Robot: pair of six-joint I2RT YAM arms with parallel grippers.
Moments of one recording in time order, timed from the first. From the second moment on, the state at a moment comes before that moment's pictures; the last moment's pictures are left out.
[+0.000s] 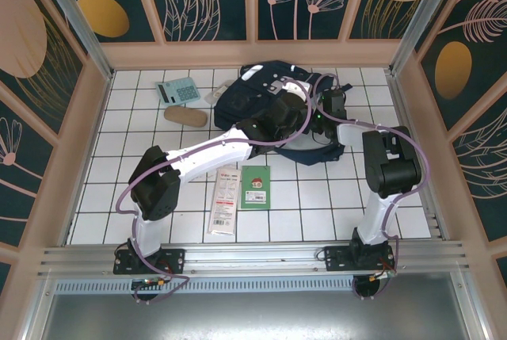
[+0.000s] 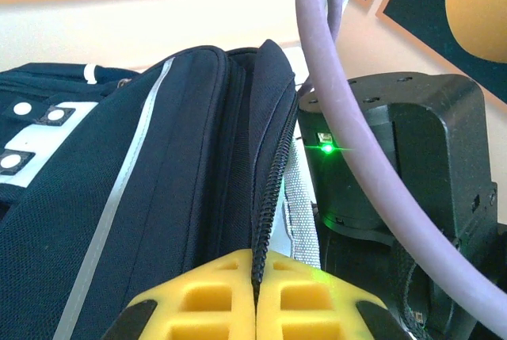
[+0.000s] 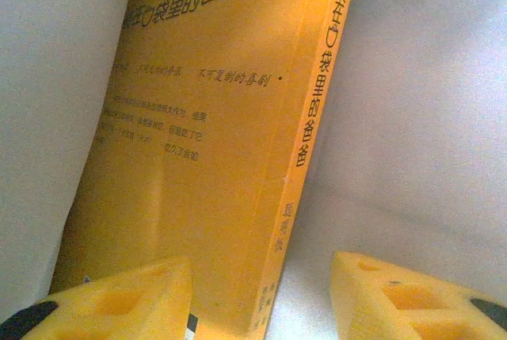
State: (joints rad) left arm -0.97 1.96 1.66 -0.10 -0.28 -0.40; right arm 0.21 1.87 1.04 0.17 -0.32 0.81
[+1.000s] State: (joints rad) left arm -0.96 1.96 1.63 -0.09 -0.22 -0.34; right arm 0.20 2.04 1.00 0.66 -0.62 1.20
